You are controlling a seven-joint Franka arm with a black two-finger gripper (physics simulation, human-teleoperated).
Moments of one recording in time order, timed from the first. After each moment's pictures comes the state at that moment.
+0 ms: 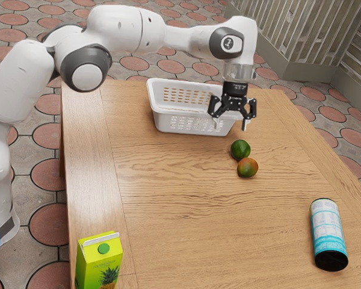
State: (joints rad) arm 0.18 0.49 -0.01 -1.19 -0.42 1.59 -1.25
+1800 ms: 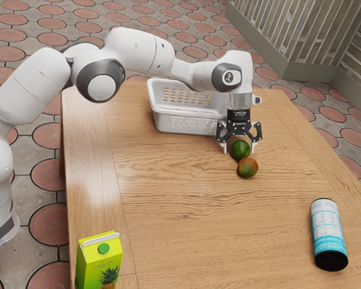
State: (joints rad) arm 0.28 0.69 -0.16 -1.16 -0.42 1.86 -0.95
